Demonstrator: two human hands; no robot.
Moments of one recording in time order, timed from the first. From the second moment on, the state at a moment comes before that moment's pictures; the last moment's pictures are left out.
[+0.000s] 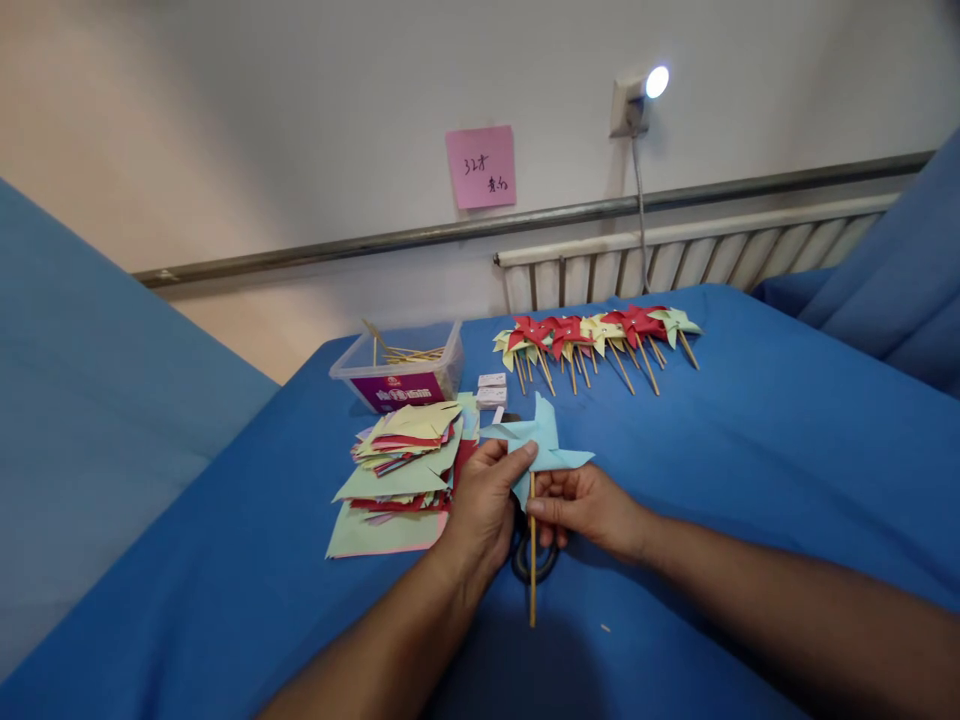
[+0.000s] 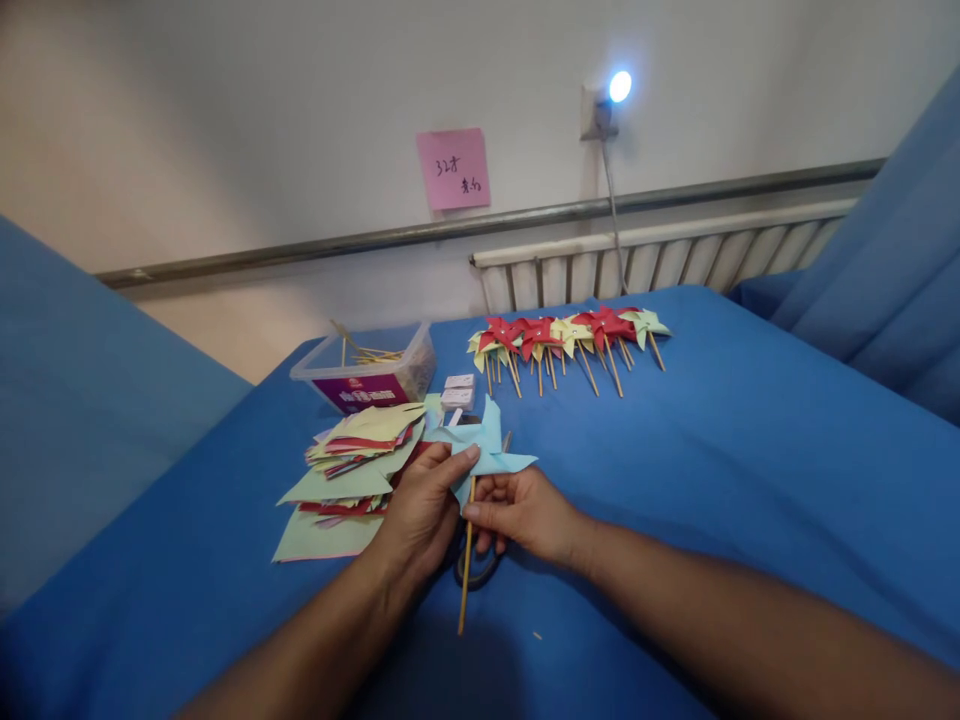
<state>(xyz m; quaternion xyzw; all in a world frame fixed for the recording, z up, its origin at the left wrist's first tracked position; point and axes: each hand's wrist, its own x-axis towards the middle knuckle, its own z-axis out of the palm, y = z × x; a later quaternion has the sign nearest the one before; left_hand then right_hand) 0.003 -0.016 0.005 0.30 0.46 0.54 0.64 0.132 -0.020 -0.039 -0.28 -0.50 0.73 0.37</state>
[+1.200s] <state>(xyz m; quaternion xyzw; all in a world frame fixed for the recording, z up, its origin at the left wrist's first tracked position) 0.001 -0.011 0.001 0.33 0.46 0.50 0.65 0.131 -0.020 -0.038 -0.30 -0.52 0.69 0.39</state>
